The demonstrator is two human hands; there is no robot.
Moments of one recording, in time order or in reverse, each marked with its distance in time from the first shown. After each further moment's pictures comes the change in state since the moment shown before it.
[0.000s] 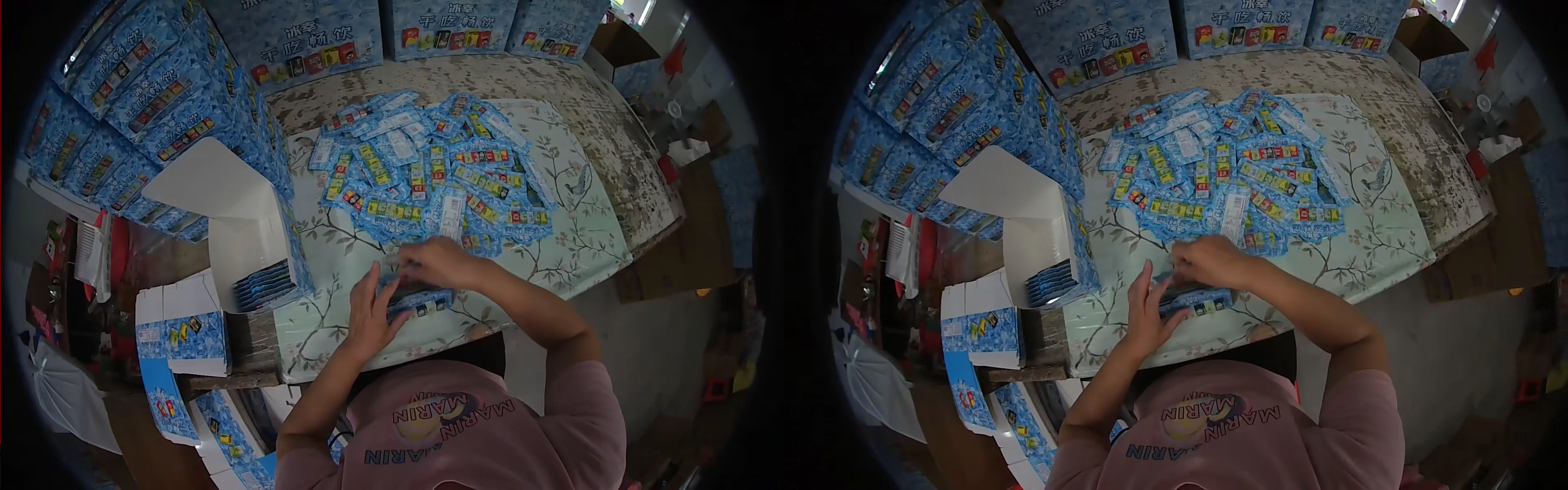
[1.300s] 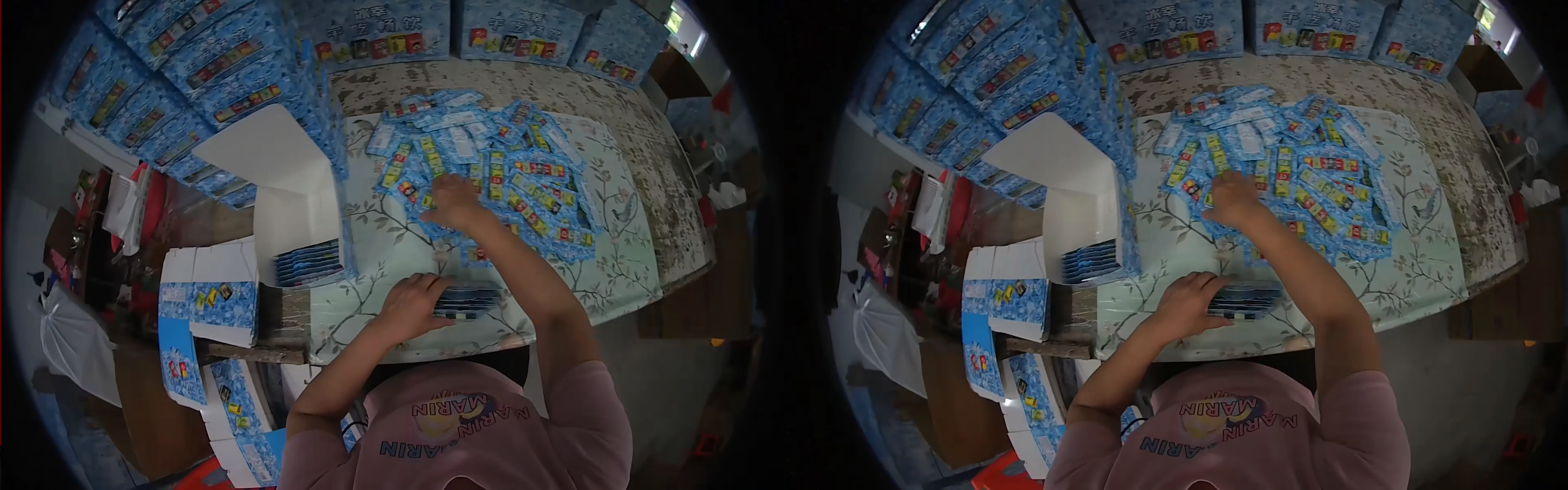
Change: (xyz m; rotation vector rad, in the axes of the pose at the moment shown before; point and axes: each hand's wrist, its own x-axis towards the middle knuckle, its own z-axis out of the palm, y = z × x) left_hand 0.019 -0.009 -0.017 -0.078 -0.575 -0.127; right_hand 0.115 0.016 0.004 -0.595 0.051 0.224
